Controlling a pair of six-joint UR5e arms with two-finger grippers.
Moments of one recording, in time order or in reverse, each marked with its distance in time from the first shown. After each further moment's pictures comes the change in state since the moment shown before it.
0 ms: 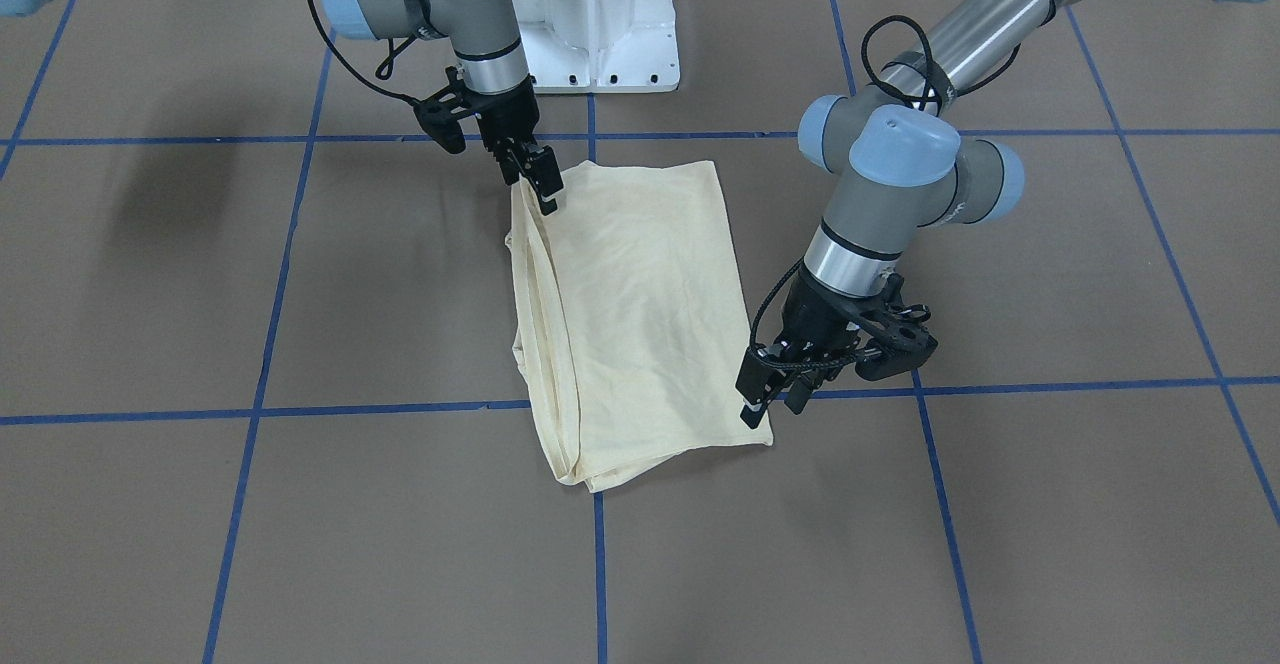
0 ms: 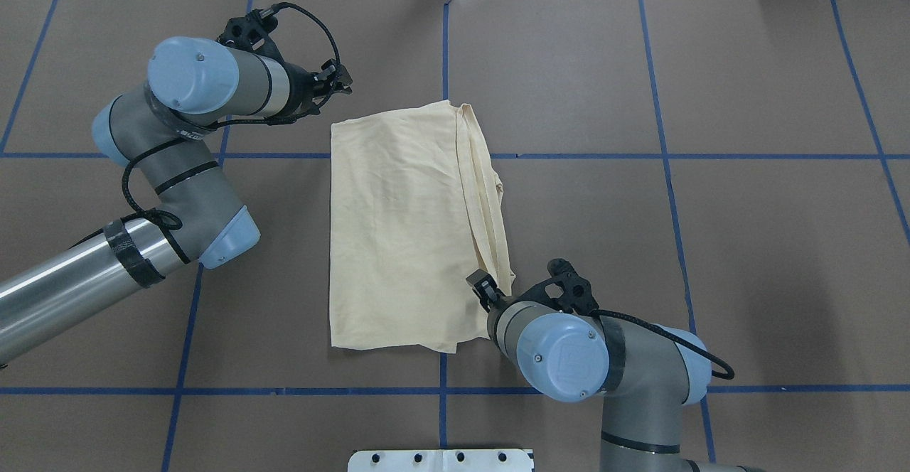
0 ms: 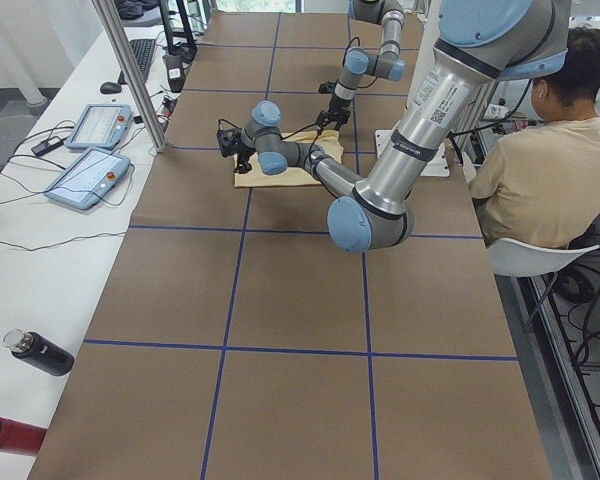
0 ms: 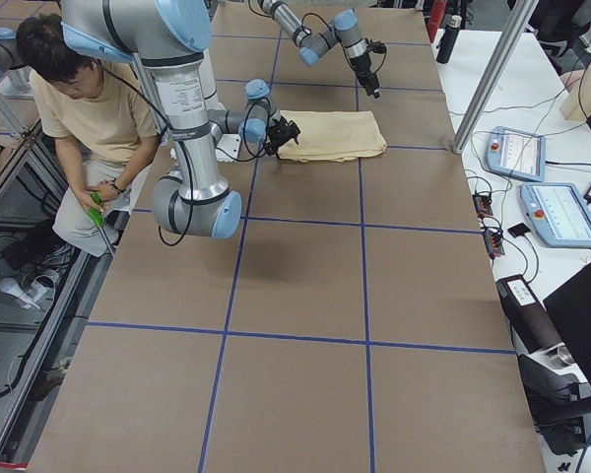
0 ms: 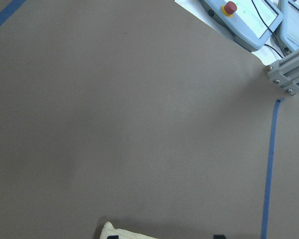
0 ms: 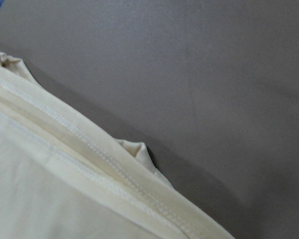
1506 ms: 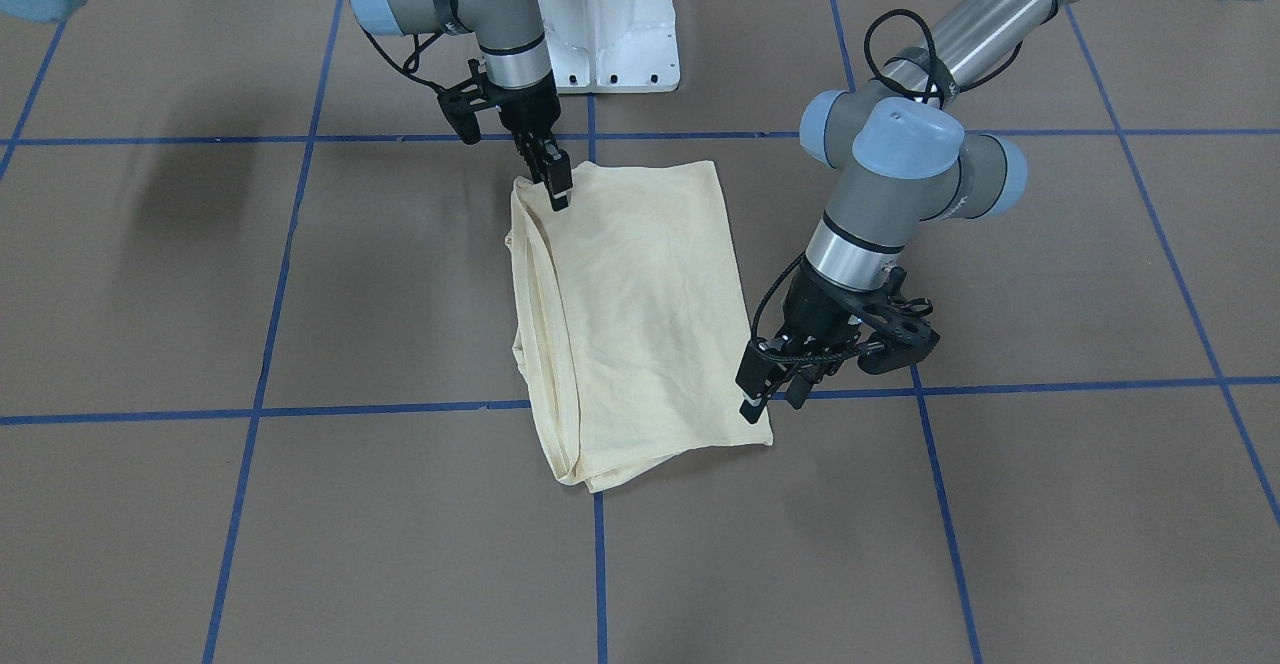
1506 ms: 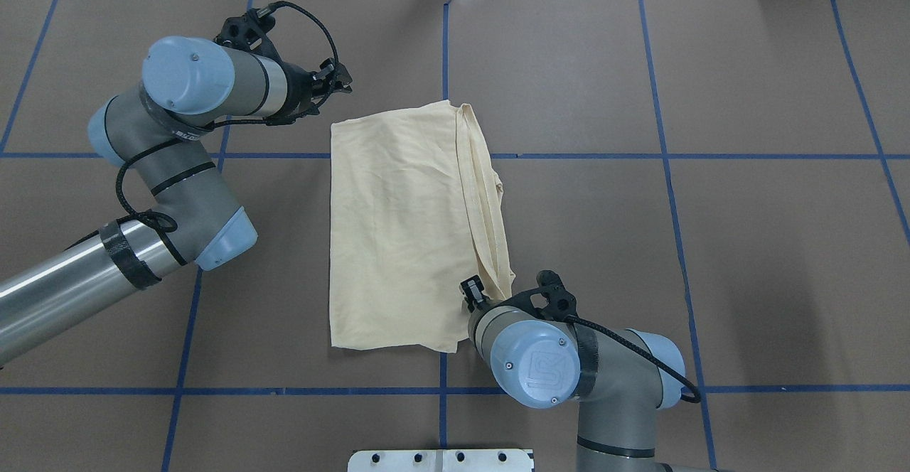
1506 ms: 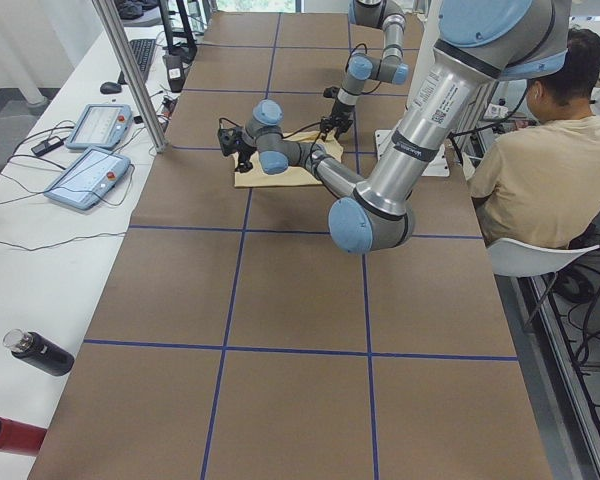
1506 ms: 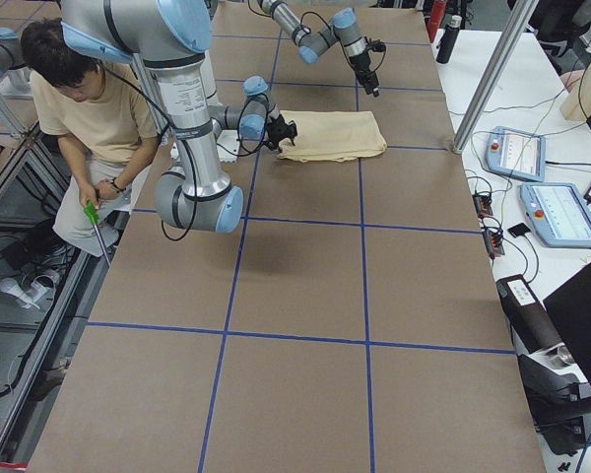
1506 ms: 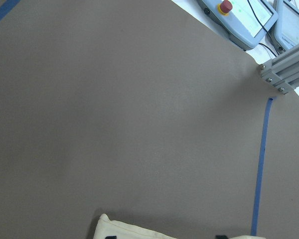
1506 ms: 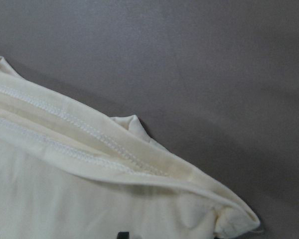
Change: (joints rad) left arm 0.000 0.009 -0.021 0.002 -0.001 -0.009; right arm 0.002 0.060 -0.047 -0.023 -0.014 0.154
